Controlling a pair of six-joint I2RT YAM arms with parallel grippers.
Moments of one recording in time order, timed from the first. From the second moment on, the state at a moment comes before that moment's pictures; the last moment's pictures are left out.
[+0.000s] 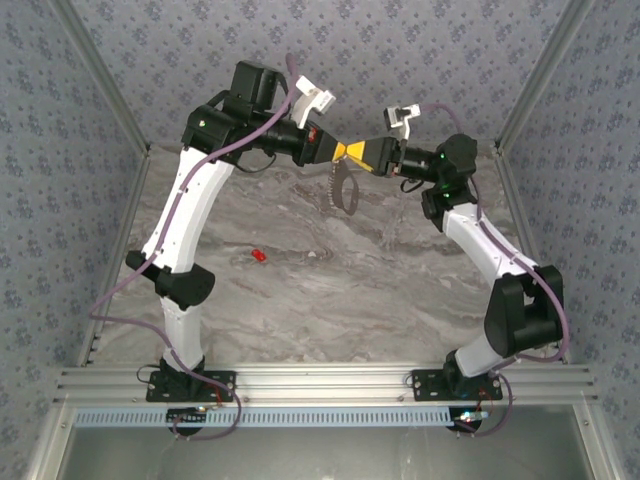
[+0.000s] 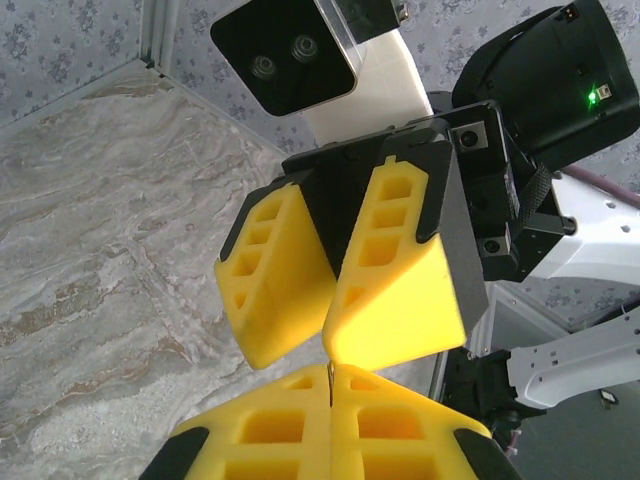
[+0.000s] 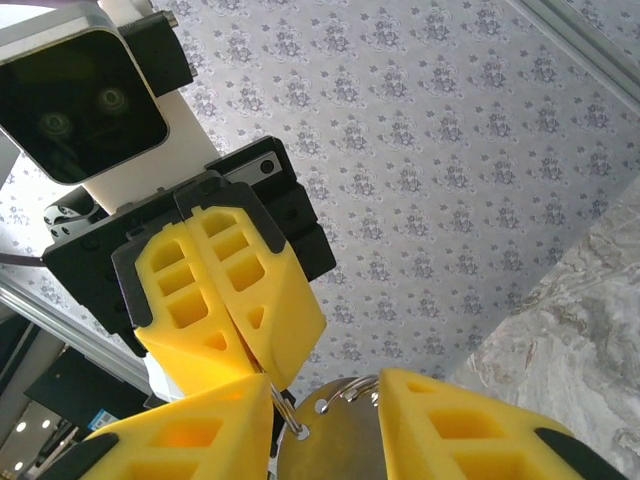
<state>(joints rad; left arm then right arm) -0.57 1.98 2.62 -1.23 0.73 -0.05 0.26 1.53 1.21 0.78 -1.14 1.30</state>
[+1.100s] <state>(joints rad) -0.56 1.98 2.63 -1.18 0.75 -0.08 0.26 1.57 1.26 0.89 -1.17 1.41</state>
